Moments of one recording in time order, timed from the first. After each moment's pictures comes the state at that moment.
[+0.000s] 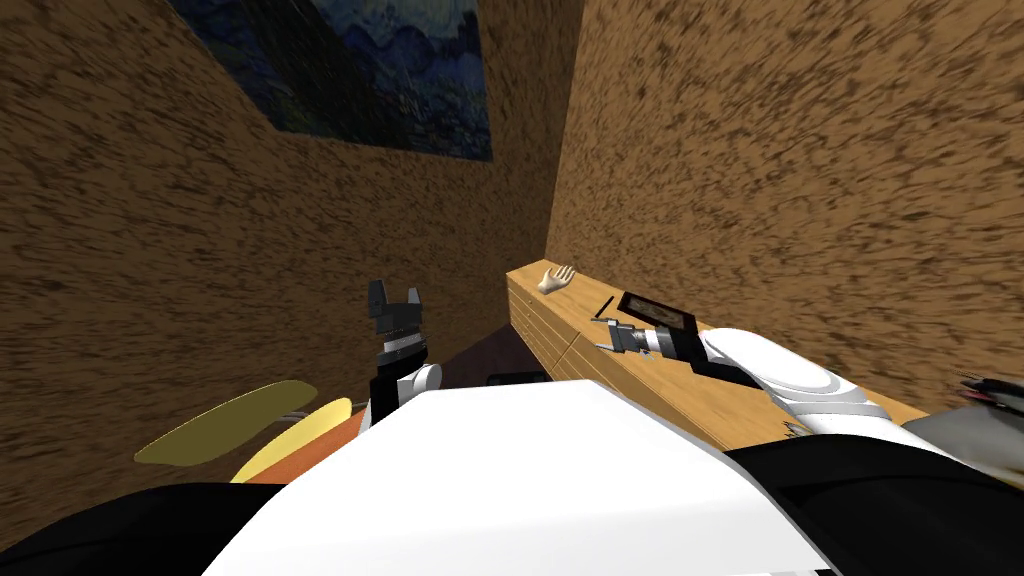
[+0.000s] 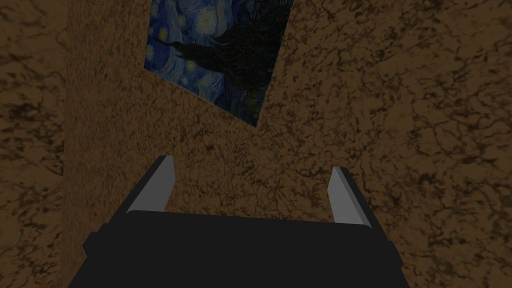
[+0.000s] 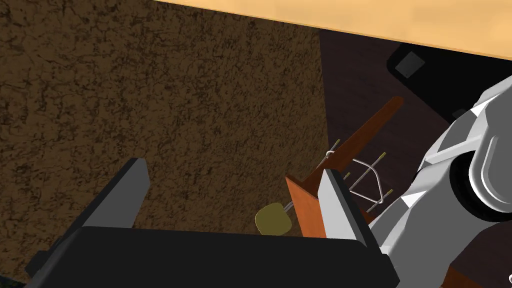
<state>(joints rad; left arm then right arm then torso) 0.53 -0.04 0.07 -2.38 0.06 -0.42 -0.02 0.56 -0.99 -0.38 -1.81 1.19 -1.09 0.76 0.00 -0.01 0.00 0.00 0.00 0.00</state>
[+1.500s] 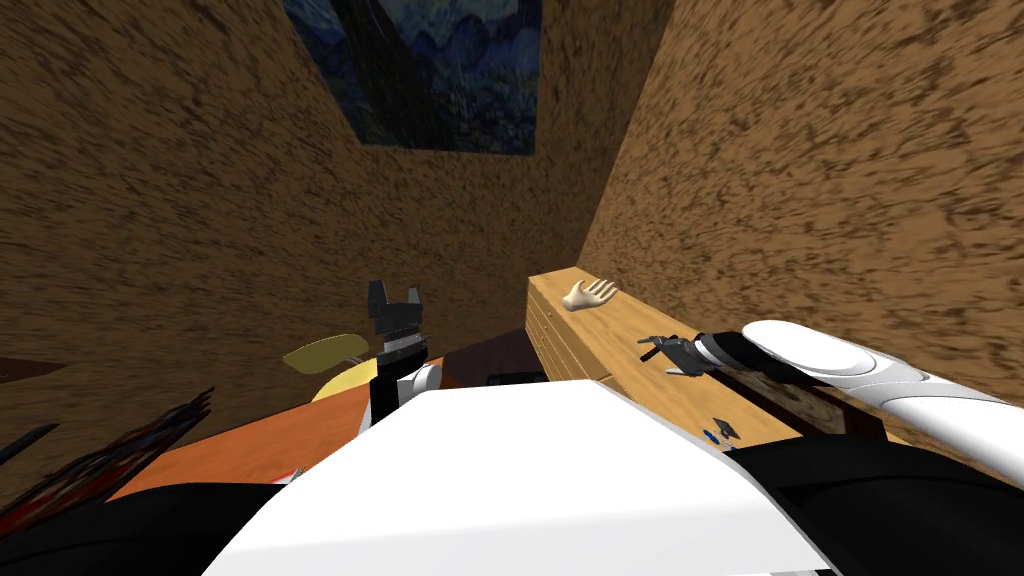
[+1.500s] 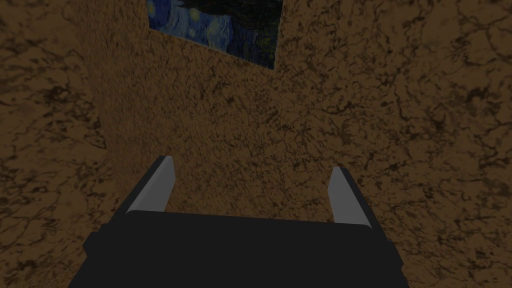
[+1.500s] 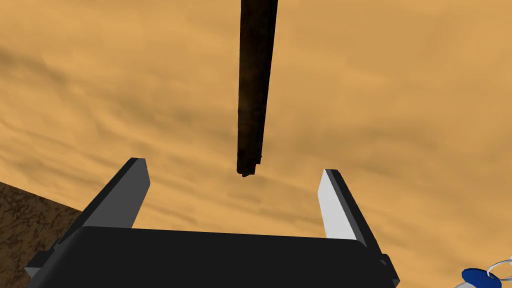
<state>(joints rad) 0.53 -0.04 0.07 -2.38 0.06 -0.42 -0.02 0.55 -1.25 -0.37 -1.42 1.54 -1.24 0.85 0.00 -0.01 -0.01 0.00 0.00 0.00</state>
